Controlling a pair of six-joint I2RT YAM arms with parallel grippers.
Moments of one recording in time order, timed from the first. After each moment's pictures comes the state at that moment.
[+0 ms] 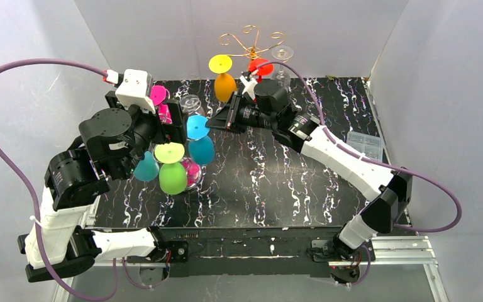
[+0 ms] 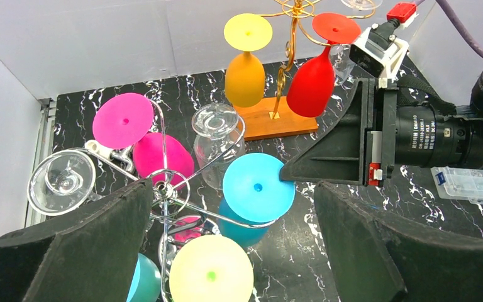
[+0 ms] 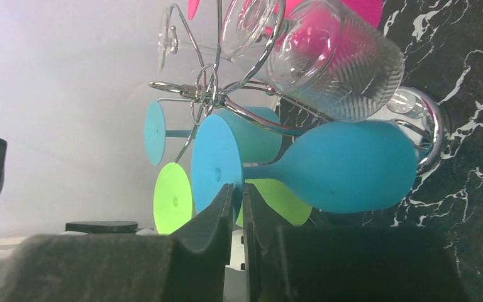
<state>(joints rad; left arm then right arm) -0.98 1.07 1.89 -1.05 -0.73 -0.18 0.88 1.58 1.60 -0.29 -0.29 1.00</state>
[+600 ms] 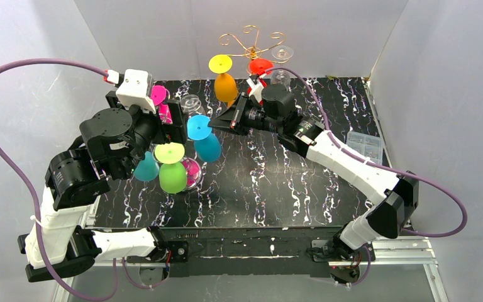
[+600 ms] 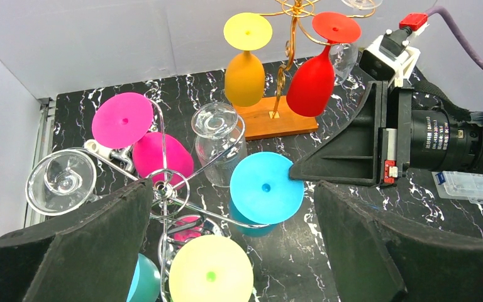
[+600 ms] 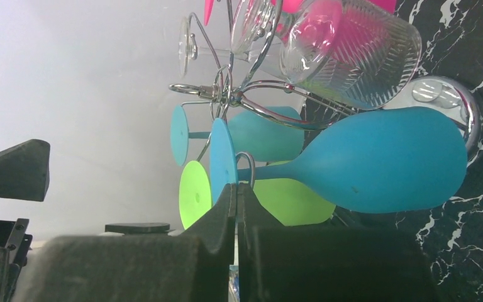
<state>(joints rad) -0.98 1.07 1.89 -1.05 -0.73 -0.18 0.86 1.51 1.49 -0.18 -0.30 1.13</state>
